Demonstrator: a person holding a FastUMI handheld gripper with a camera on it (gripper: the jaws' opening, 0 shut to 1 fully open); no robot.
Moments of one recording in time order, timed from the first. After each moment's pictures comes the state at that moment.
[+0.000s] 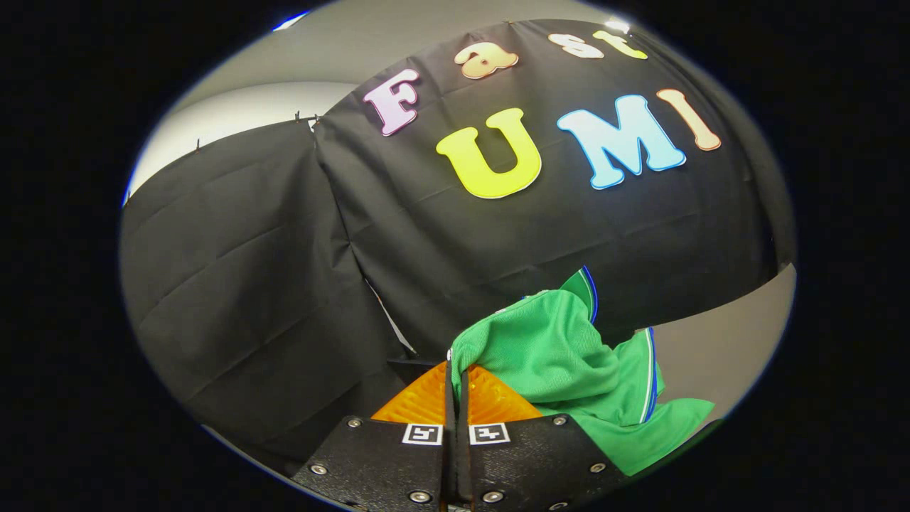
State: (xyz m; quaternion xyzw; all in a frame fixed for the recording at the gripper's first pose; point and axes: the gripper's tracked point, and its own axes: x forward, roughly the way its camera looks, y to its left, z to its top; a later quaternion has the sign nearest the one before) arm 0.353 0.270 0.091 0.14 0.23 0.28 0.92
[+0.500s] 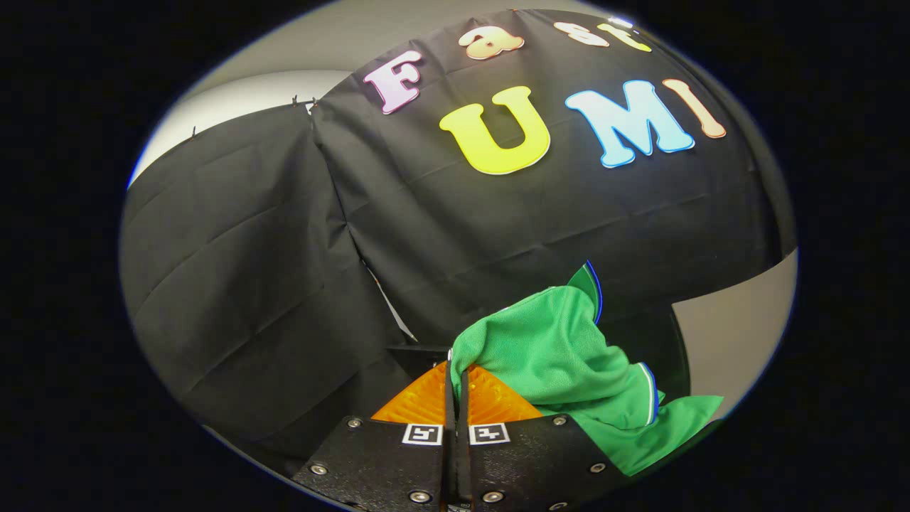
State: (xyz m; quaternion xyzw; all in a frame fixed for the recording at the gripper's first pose) arm 0.354 0.318 0.047 0.13 0.26 0.29 0.91
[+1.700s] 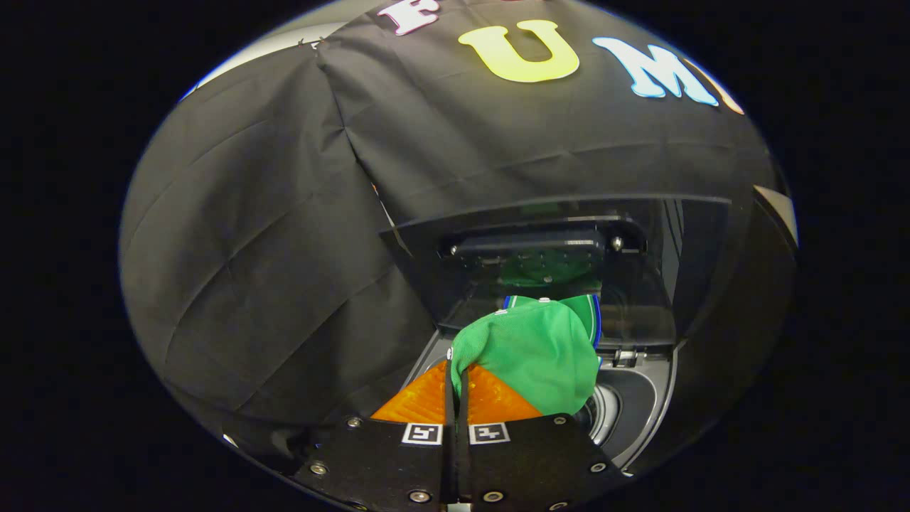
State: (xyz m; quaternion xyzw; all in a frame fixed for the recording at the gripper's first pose) arm 0.308 0.401 -0.113 0.07 0.38 0.29 0.88
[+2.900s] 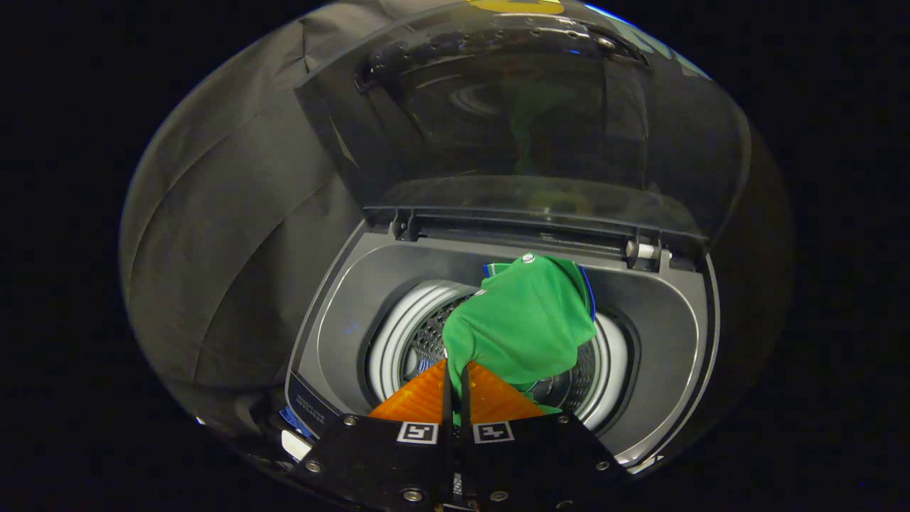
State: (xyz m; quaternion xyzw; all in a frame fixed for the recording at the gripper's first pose) arm 0.266 0.385 -0.268 0.00 0.50 0.23 0.84
